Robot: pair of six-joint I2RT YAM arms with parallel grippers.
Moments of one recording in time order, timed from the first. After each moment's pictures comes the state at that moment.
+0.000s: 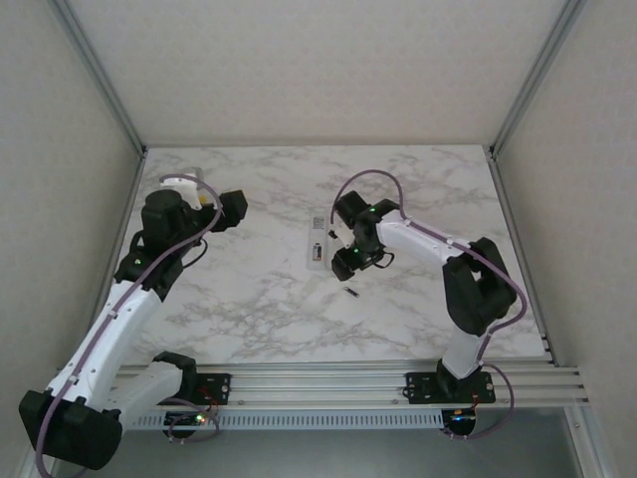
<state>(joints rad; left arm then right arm) -0.17 0.98 0.90 -0.27 0.13 -0.44 0.66 1.80 1.33 -0.95 -0.11 -0.02</state>
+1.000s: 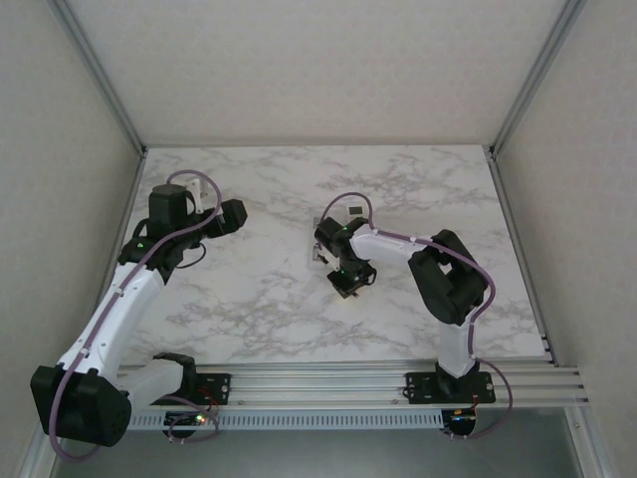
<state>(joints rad) -0.12 1.09 0.95 -0.46 0.20 -0.43 0.78 1.94 1.29 -0.96 -0.01 0.08</state>
